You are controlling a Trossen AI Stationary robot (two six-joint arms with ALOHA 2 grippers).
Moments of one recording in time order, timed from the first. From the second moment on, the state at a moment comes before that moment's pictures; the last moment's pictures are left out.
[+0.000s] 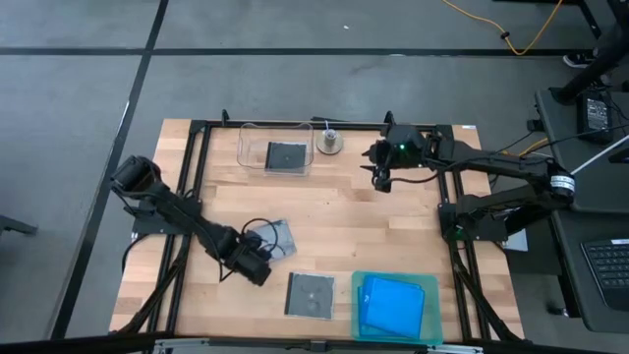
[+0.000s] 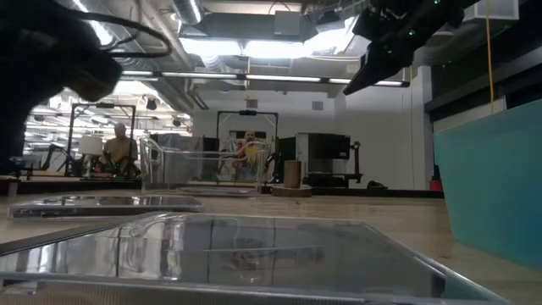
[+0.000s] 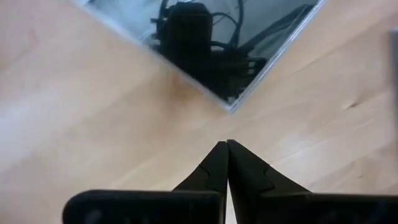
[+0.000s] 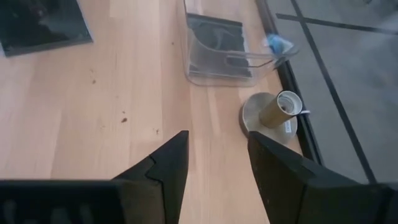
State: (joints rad) left arm -0.56 1.59 0.93 -0.74 0.01 -1.62; right arm -0.35 1.18 0.92 -0.43 0.00 -0.35
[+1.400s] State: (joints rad) left arm -0.20 1.64 0.83 -0.16 -0.22 -1.18; right arm -0.40 1.18 0.93 -0.47 -0.11 -0.35
